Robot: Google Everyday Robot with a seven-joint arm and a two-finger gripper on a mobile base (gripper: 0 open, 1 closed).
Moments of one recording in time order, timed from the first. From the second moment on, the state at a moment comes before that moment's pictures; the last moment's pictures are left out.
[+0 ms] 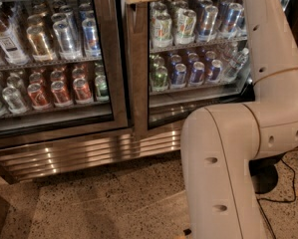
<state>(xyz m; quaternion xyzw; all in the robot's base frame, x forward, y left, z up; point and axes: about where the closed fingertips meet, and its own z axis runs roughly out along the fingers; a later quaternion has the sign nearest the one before) 0.679 0.025 1.049 -0.48 0.61 0.52 0.35</state>
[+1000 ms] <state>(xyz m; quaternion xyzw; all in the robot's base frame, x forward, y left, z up) 0.672 0.022 1.049 -0.47 0.61 0.54 0.34</state>
